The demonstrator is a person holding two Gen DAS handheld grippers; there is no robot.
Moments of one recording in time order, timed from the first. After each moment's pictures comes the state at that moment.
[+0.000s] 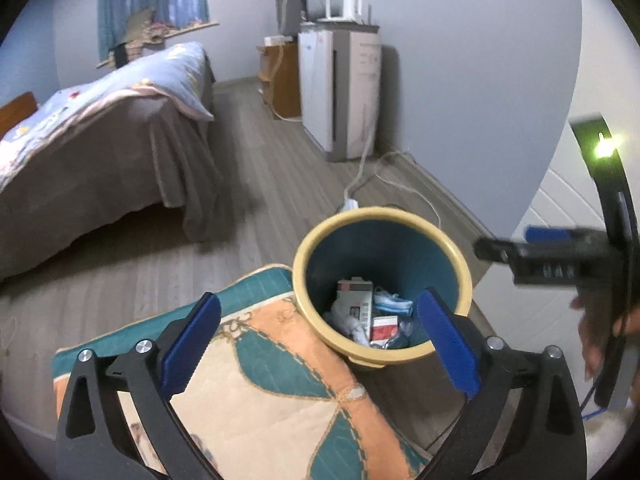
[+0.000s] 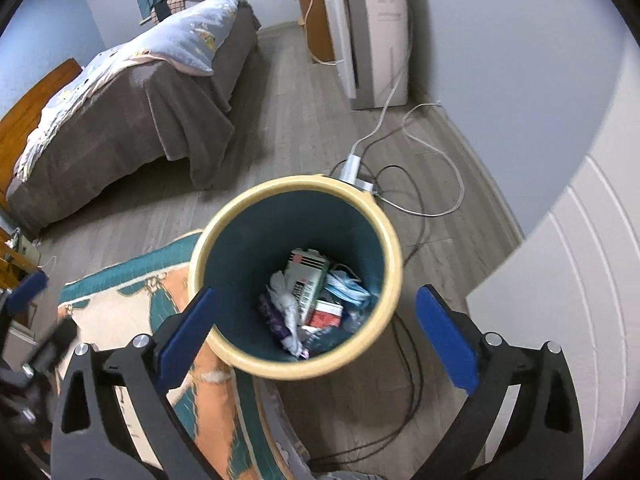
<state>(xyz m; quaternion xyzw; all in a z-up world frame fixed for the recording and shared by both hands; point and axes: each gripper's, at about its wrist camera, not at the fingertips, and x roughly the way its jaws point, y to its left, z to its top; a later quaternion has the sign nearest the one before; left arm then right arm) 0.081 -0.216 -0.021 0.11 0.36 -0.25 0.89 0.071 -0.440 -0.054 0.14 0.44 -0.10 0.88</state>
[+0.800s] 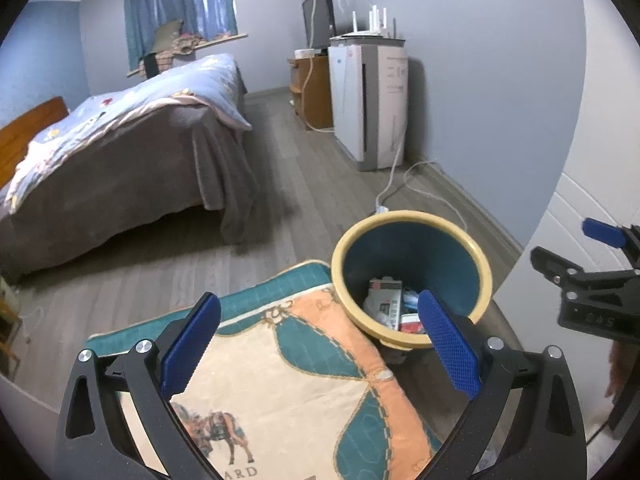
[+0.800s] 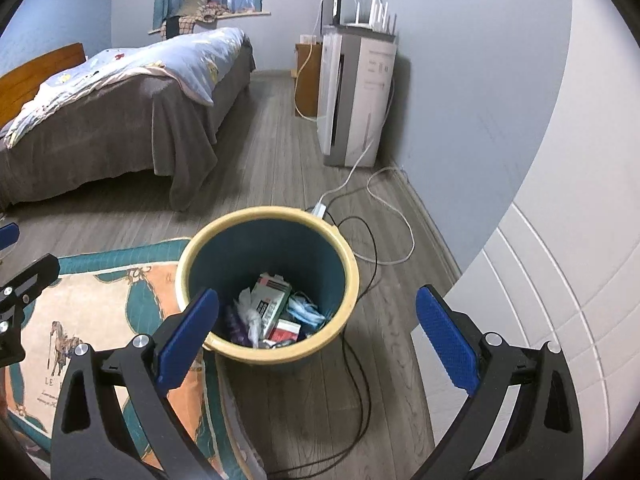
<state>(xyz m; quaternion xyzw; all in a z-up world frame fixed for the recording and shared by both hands) 0.055 -0.181 -0.007 0.12 0.33 -0.21 0.91 0.023 -0.386 -0.027 0.03 0.36 -0.16 0.92</state>
